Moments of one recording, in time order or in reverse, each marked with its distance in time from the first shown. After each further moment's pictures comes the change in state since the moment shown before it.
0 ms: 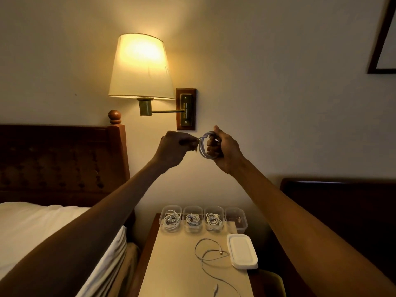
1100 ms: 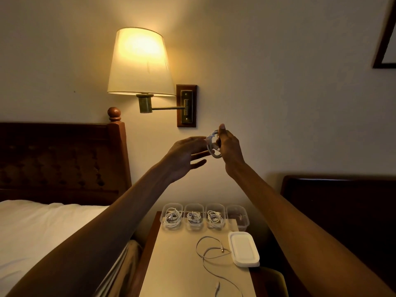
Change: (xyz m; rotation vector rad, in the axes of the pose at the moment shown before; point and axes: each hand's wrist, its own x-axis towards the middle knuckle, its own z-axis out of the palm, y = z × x) left_hand -0.014 0.022 0.021 -1.013 -0.188 -0.527; right_hand 0.008 0.016 -0.008 -0.474 0.202 -0.285
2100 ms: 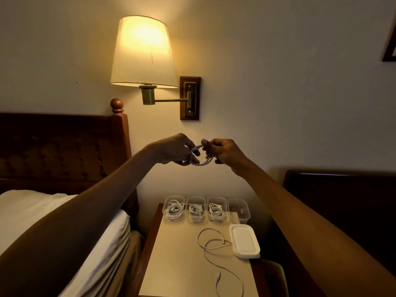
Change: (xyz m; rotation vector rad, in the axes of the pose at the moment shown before) left_hand 0.007 0.019 -0.037 0.907 -0.106 -0.167; right_hand -0.004 0.028 -0.008 -0.284 -0.386 -0.018
